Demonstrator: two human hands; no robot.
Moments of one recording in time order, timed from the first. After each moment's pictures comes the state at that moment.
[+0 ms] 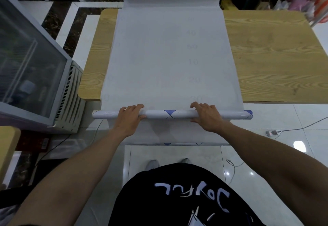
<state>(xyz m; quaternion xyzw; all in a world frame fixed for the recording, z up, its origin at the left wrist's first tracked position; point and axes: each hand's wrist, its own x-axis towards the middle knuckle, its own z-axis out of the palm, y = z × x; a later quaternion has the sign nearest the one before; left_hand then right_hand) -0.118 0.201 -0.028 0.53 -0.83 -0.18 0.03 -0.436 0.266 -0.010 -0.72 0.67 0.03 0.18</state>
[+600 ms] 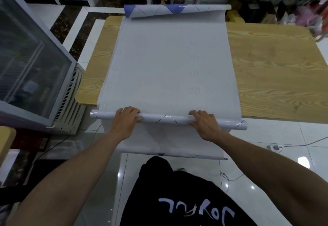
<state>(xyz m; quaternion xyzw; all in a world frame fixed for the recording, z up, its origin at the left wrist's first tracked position) -0.134 0.182 -0.033 0.55 -0.82 -0.15 0.05 -0.460 0.252 -0.018 -0.73 0.66 0.00 0.18</state>
